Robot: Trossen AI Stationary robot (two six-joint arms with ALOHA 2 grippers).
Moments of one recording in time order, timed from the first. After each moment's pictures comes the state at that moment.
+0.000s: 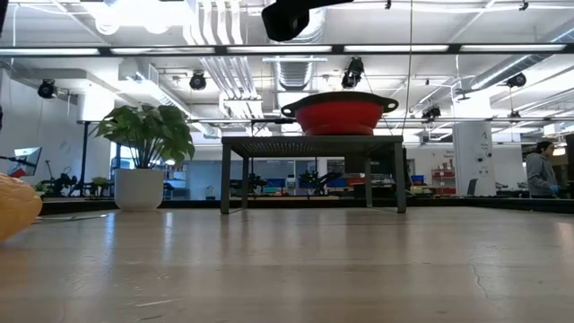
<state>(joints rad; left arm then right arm) -0.09 1.64 1.43 -0.21 0.22 -0.44 0.33 1.27 1.04 -0.20 0.21 -0.53</state>
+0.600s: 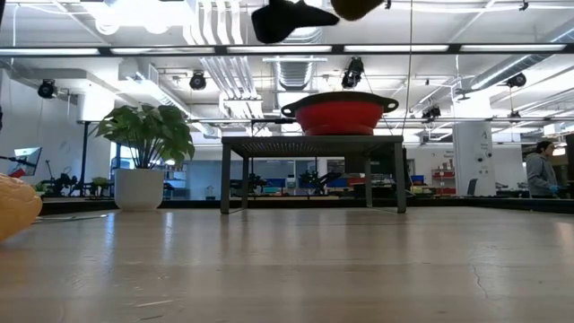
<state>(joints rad) -0.09 1.62 1.43 -0.28 0.15 -0.44 0.33 1.26 1.07 -0.31 0.44 -0.44</state>
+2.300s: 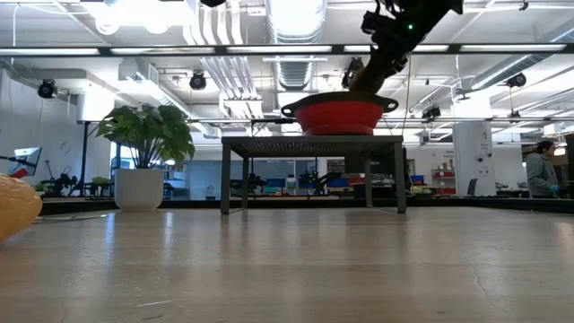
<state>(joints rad) -0.18 1.32 1.31 -0.37 -0.25 -0.35 -0.54 1.28 1.20 -0.59 0.04 -0.27</state>
